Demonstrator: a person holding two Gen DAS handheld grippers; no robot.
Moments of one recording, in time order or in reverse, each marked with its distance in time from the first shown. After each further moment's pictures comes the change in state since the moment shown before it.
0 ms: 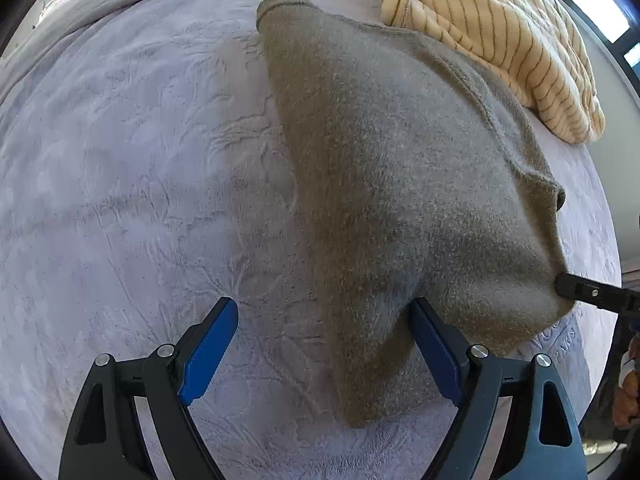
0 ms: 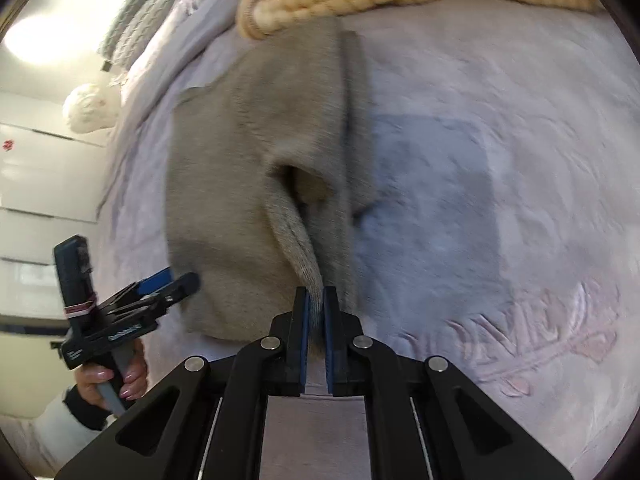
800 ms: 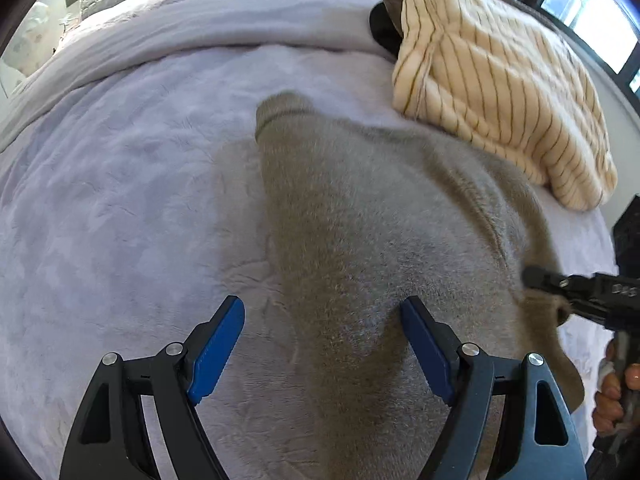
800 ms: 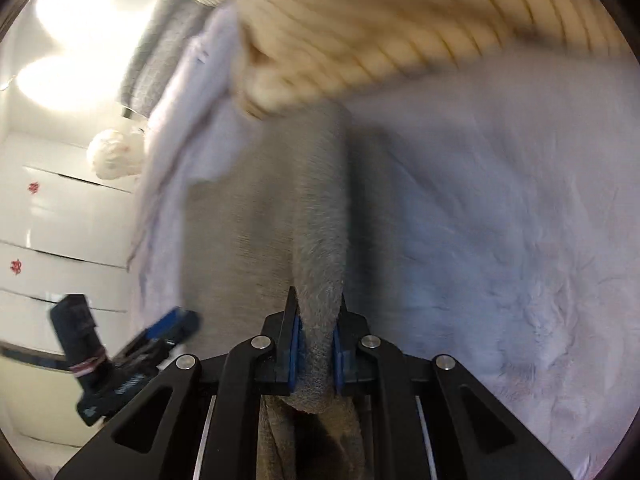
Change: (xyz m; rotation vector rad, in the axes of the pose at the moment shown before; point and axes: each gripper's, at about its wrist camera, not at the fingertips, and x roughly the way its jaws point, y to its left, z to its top) left arm -0.002 -0.009 0.069 -0.021 -0.183 0.058; right arm 0.050 -0.006 0.104 0.052 -0.103 0.159
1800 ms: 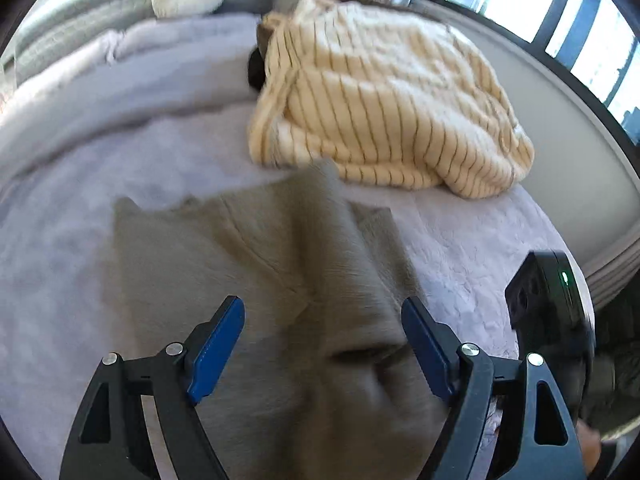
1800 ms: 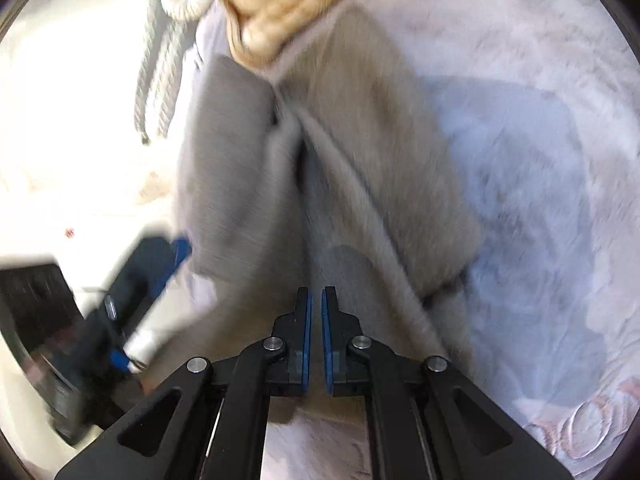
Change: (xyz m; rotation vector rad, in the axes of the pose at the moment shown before) left arm -0.052 -0.082 0.009 0.212 -0.137 -0.181; right arm 0.033 -0.010 -0.056 0.222 -0.007 0.230
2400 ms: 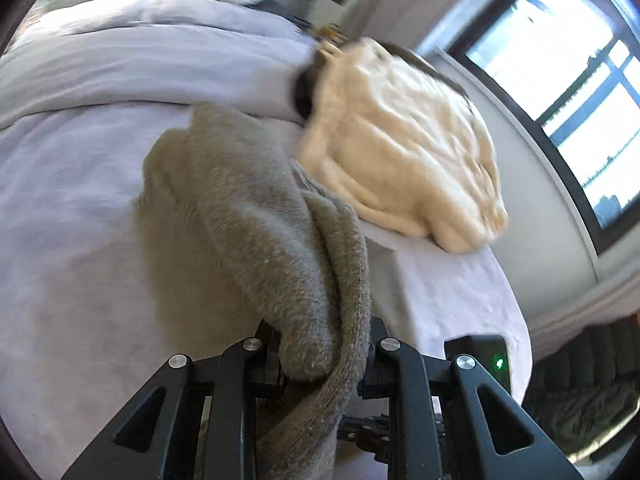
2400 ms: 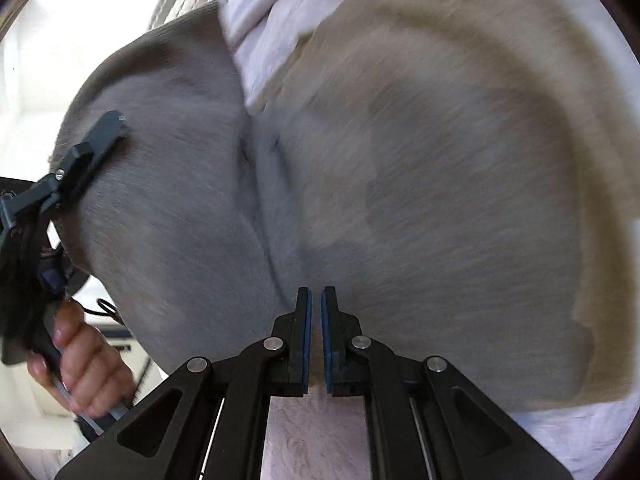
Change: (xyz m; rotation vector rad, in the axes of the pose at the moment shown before) left arm -0.030 0.077 0.009 -0.203 -0.004 -0.199; right arm 0.072 0.075 -0.037 -0.209 0.147 -0.131
